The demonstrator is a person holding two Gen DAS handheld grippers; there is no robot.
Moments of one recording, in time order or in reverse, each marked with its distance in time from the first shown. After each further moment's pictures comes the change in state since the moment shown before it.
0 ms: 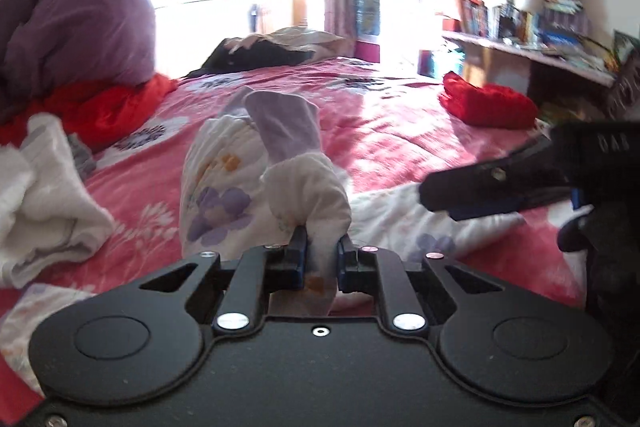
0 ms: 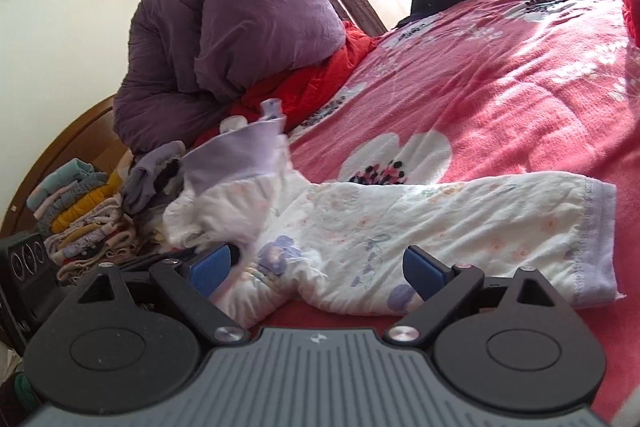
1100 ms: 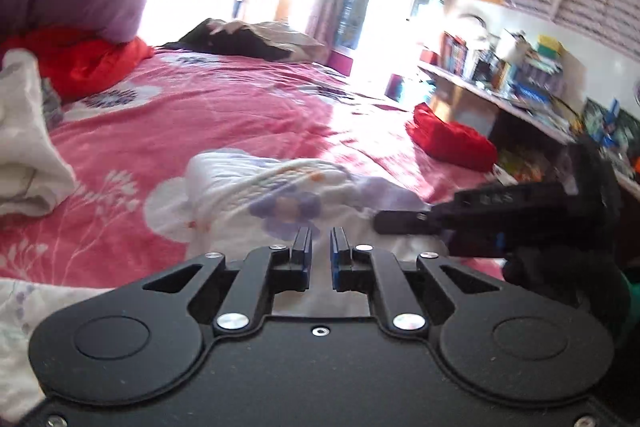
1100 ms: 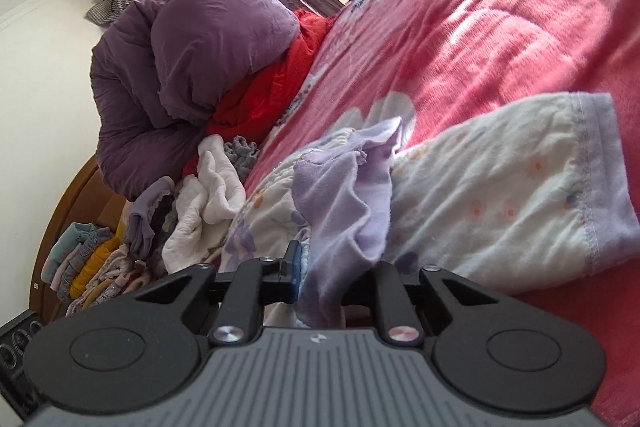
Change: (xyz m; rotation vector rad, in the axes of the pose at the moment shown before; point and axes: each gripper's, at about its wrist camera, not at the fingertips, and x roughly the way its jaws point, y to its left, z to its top) left arm 0.011 0.057 -0.006 -0.289 -0.016 -0.147; right arm 0.020 -0.047 -0.005 0.266 0.001 0.021
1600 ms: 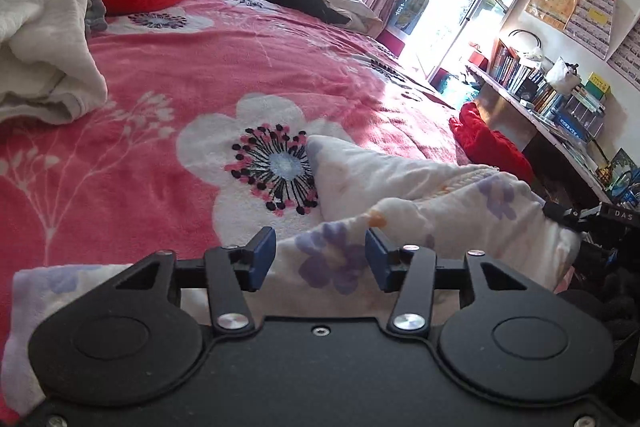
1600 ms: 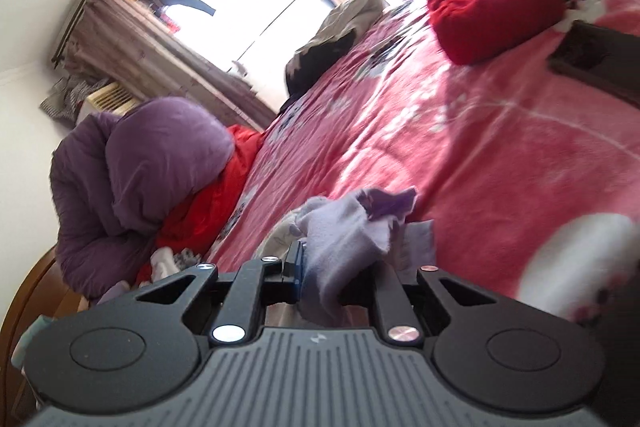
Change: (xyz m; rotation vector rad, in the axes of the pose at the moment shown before) left arm 0.010 0.024 -0.006 -0.214 0.104 0.029; right arm -0.124 -0.026 0.014 0.107 -0.351 -0.220
